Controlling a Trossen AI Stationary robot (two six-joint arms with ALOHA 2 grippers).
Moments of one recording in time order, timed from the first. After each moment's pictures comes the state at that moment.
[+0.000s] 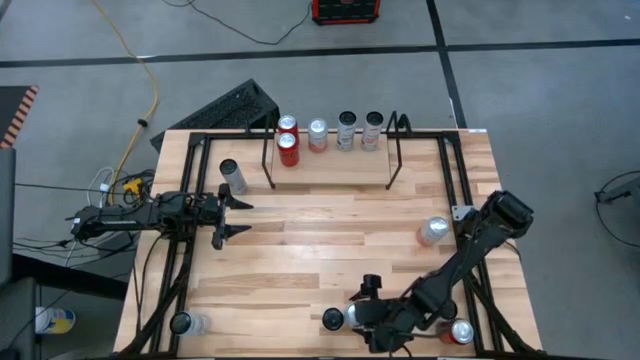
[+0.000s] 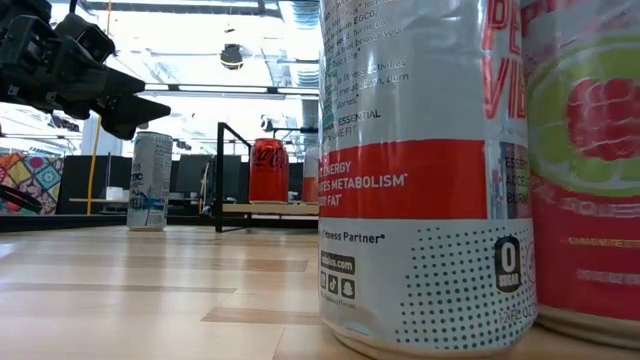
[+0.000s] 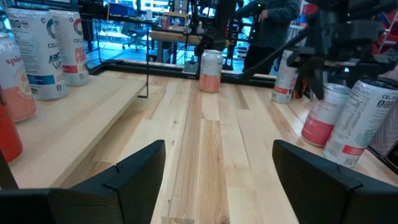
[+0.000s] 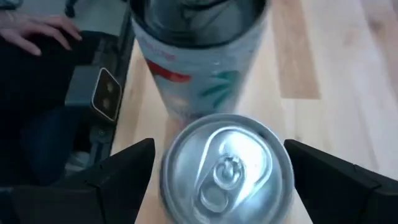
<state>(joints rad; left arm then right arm) 0.04 0.01 0.01 0.01 0.01 -0.13 0.75 1.83 1.28 -0.36 0.45 0.58</state>
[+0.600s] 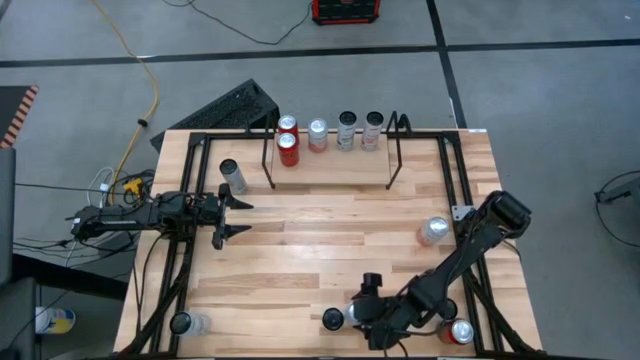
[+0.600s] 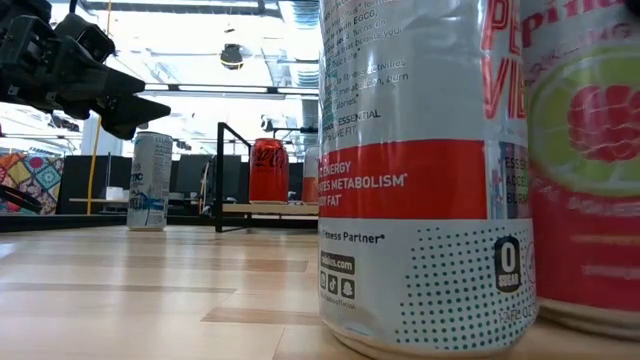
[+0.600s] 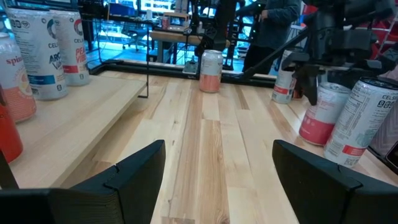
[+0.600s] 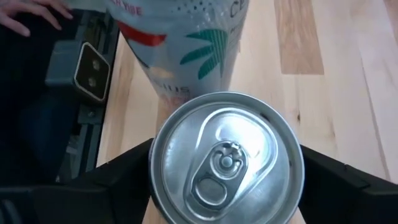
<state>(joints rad) 0.04 0.01 0.01 0.01 0.01 -0.13 0.73 1.82 1.27 -0.41 0.39 0.60</state>
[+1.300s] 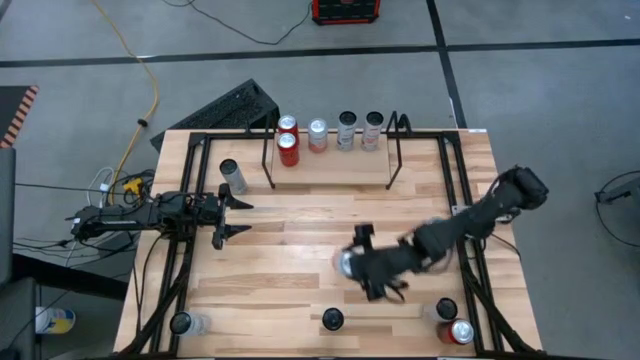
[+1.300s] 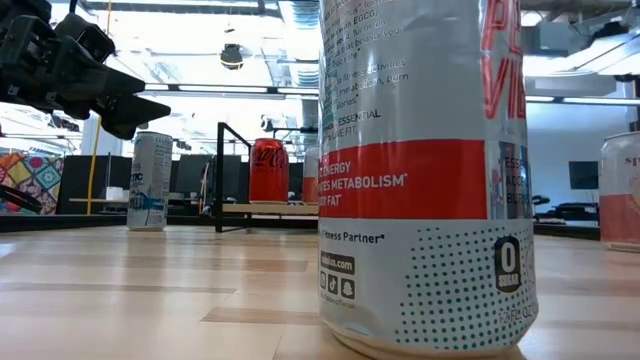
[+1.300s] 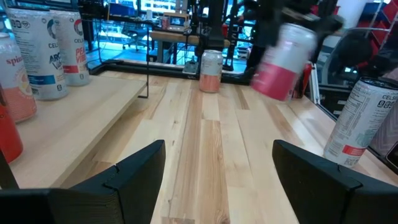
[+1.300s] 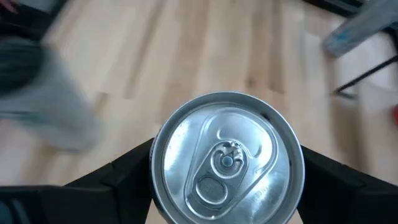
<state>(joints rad) 0.04 0.01 0.01 0.01 0.01 -0.13 0.45 1.56 1.27 -0.52 0.39 0.04</state>
